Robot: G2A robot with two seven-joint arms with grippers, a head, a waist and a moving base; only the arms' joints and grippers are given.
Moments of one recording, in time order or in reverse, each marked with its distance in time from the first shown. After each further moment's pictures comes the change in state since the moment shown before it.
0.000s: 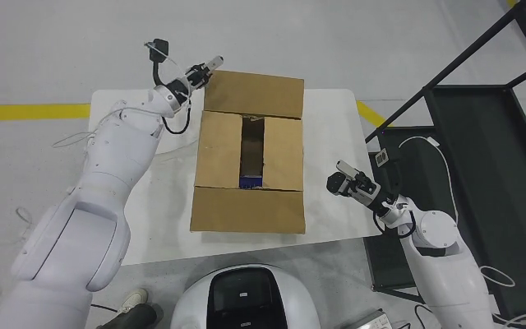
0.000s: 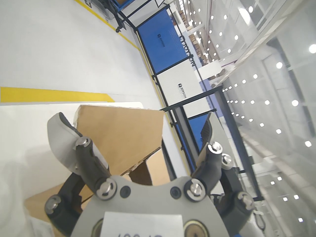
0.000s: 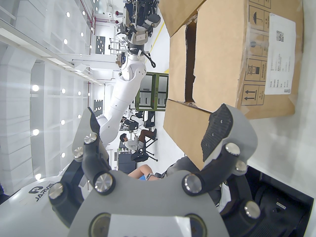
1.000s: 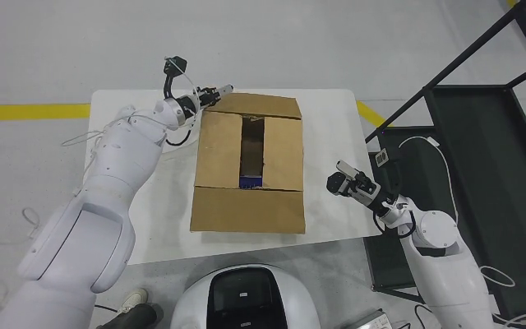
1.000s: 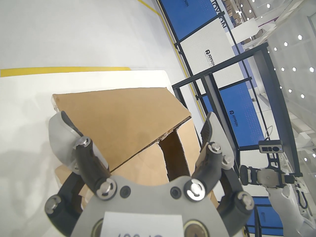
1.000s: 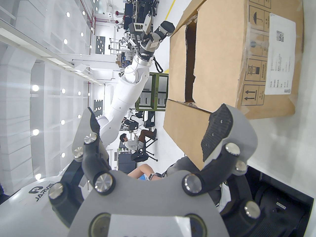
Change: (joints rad) left arm 0.015 -0.019 0.015 0.038 0.150 0.033 -0.086; right arm 0.000 0.000 0.000 0.000 0.000 0.000 0.000
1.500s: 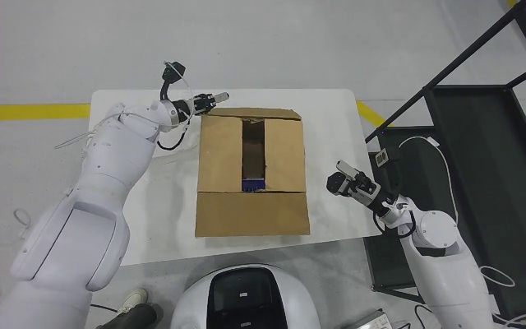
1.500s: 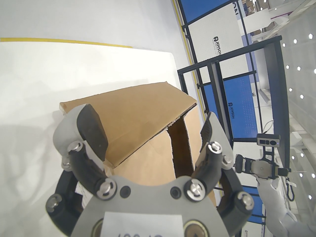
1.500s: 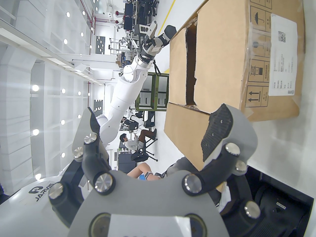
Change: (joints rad) left arm -0.013 0.022 -0.043 0.008 -0.045 0.065 -0.213; right arm 0.000 0.000 0.000 0.000 0.000 0.000 0.000
